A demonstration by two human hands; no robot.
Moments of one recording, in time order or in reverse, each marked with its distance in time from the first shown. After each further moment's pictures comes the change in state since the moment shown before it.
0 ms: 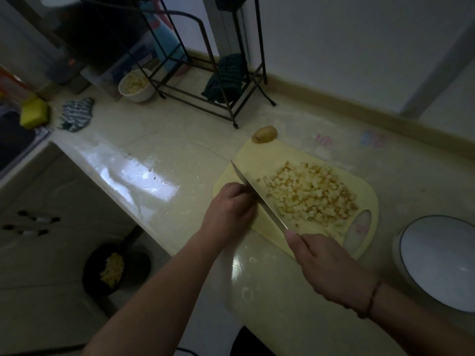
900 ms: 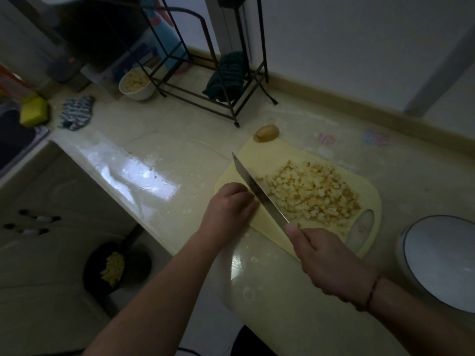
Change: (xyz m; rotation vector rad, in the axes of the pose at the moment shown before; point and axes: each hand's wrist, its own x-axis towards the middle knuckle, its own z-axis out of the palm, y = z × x) left_hand -0.002 -0.001 -0.004 -0.002 0.028 -0.096; right_hand 0.003 -0.009 -0.004 0.082 -0.026 0.036
